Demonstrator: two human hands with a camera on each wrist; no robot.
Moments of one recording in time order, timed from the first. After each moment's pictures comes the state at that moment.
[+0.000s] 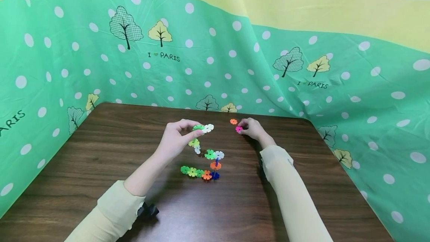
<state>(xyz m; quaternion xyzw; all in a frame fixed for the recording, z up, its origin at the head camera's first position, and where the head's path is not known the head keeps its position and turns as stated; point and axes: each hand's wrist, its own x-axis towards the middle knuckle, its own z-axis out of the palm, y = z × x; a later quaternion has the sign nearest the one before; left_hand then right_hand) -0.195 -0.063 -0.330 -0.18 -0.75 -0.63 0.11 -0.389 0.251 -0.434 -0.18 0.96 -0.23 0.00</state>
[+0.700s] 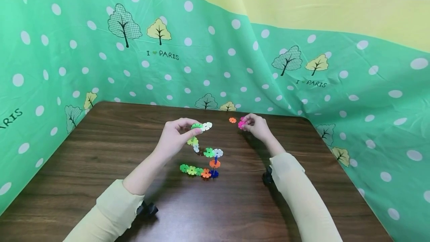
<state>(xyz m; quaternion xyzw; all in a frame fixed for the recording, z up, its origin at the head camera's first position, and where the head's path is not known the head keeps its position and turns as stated) -0.195 -0.064 -0.331 -0.17 -0.74 -0.64 0.10 -0.358 0.254 -0.413 -0.15 0.91 -0.38 -0.06</state>
